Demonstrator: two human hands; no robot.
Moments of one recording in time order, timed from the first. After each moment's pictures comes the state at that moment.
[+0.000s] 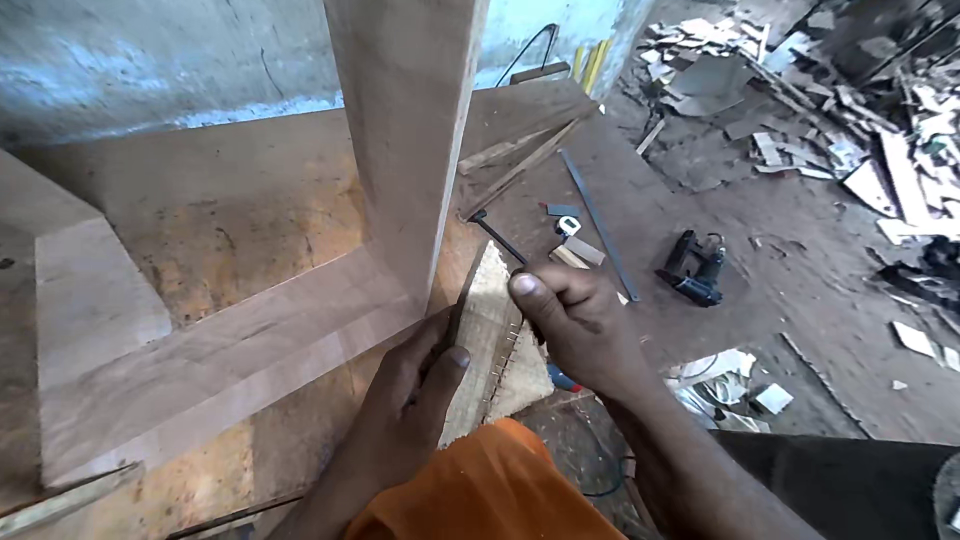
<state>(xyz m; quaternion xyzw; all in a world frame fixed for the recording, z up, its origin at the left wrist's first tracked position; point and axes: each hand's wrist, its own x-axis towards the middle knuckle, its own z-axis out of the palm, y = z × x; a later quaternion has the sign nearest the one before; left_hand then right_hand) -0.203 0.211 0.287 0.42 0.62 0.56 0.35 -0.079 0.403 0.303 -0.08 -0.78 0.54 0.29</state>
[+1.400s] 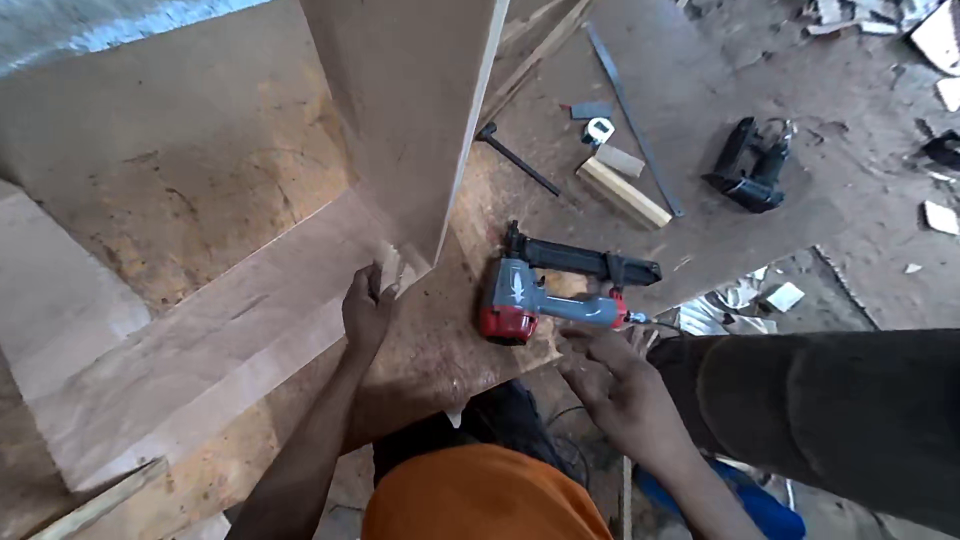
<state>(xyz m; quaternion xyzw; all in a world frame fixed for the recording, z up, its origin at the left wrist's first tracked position) -0.325 0.235 0.029 0.32 0.85 0.38 0.19 0.024 0.335 0.153 -0.40 -0.84 0.35 0.12</state>
